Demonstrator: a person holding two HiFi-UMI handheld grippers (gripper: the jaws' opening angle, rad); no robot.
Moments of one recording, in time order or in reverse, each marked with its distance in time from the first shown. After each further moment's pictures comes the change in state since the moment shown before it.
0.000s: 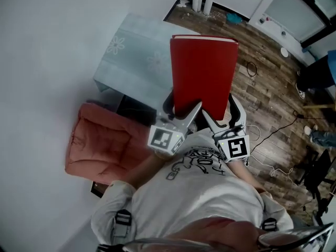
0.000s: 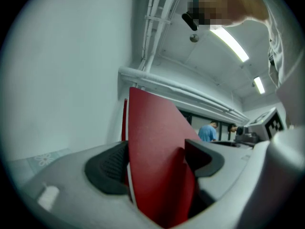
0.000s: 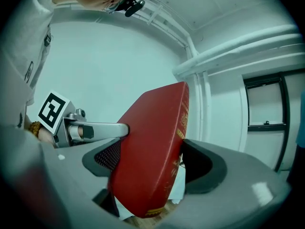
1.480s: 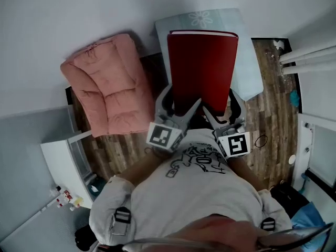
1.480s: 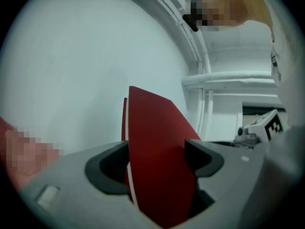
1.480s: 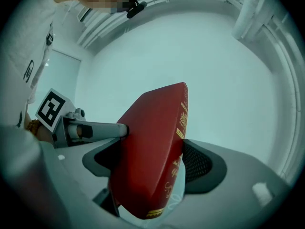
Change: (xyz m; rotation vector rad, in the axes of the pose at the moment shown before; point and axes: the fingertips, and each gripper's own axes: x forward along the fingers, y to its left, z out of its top) left arm -0.053 0.205 0.010 -0.040 -0.128 0.923; right arm 0.243 0.089 0.011 -0.125 0.054 0.921
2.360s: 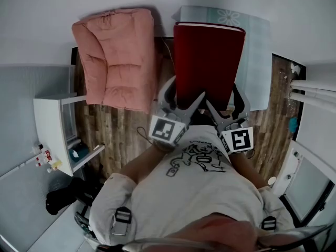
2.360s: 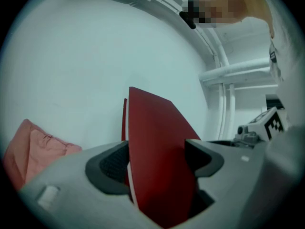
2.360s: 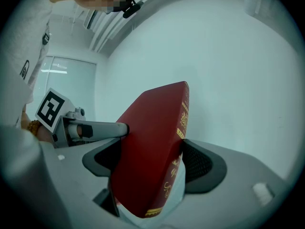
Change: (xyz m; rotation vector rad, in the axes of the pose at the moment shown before) left arm 0.003 0.035 -0.017 -0.027 -0.015 0.280; right arm 0.050 -0.004 -0.020 -0.022 0.035 0.287
